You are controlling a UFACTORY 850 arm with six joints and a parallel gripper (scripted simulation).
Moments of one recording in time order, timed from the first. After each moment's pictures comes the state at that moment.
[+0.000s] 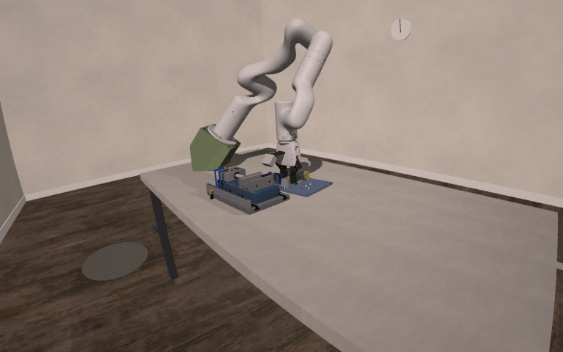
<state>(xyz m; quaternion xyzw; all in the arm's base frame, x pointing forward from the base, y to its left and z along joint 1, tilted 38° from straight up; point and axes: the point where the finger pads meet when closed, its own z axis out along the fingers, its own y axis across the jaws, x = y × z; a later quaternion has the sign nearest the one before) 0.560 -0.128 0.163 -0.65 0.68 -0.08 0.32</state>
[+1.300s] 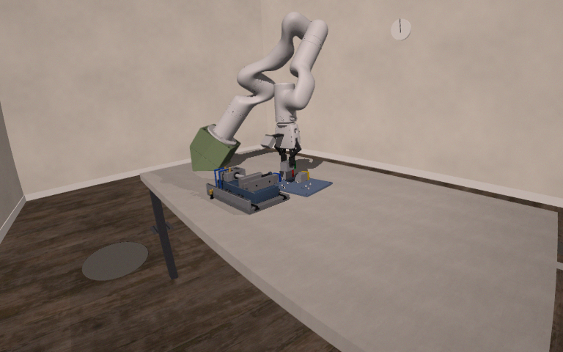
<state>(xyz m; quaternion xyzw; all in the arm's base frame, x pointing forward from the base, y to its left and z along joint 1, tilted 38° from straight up) 0.522 -0.151 0.219 -0.65 0.68 -0.08 0.32</state>
